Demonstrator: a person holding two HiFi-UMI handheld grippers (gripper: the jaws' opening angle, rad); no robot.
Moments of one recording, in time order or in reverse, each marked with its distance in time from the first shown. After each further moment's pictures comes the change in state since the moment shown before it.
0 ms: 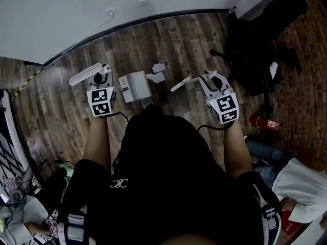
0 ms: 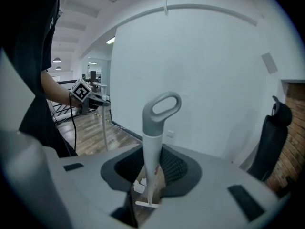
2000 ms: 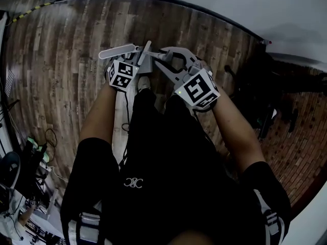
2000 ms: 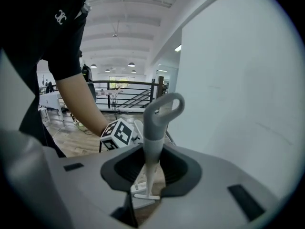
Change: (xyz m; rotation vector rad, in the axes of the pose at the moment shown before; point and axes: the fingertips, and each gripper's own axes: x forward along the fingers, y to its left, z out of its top) left arm 0.091 0.031 -0.141 -0.014 0.182 -0.042; right arm 0.206 0.217 0.152 -0.489 -0.128 0.738
